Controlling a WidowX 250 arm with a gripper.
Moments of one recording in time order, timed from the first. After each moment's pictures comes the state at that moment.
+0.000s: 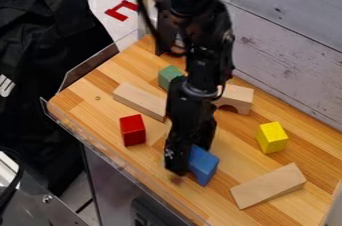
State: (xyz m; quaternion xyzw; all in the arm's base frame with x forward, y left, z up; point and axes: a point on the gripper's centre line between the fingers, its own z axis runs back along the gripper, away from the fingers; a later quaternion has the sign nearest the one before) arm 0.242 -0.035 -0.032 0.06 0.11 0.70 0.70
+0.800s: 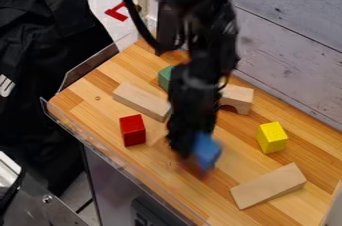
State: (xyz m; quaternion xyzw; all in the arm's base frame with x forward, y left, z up) arm 0.247 -0.040 -0.002 0.03 0.04 0.67 0.74
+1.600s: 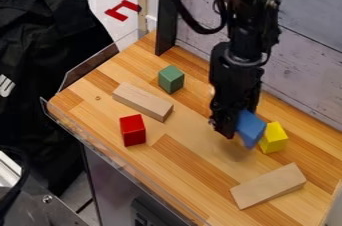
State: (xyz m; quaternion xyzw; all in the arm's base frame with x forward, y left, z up) arm 0.301 -0.061 0.003 -0.04 0.04 0.68 0.73
